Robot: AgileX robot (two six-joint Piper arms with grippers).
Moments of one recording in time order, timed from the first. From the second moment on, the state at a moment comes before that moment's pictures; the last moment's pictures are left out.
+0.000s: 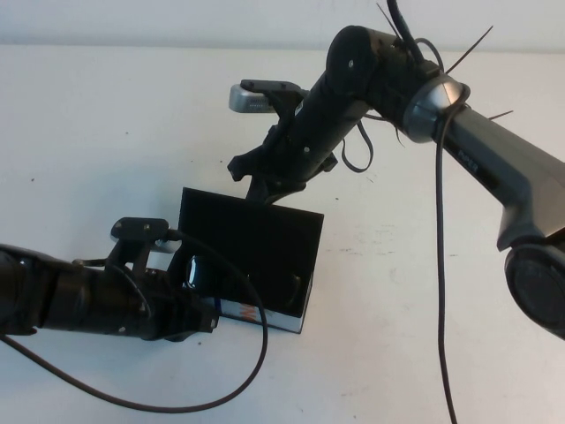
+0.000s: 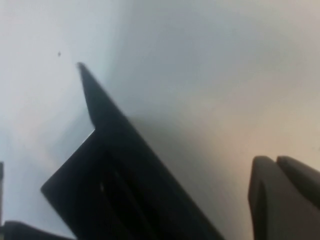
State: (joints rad) right arm 0.52 2.40 -2.29 0.51 1.23 -0.15; left arm -0.30 1.74 -0.68 -1.50 0.55 1.46
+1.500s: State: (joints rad) right arm 0.63 2.26 -2.01 0.49 1.23 -0.17; left arm -0.30 1.03 -0.68 -0.72 0.63 0.64
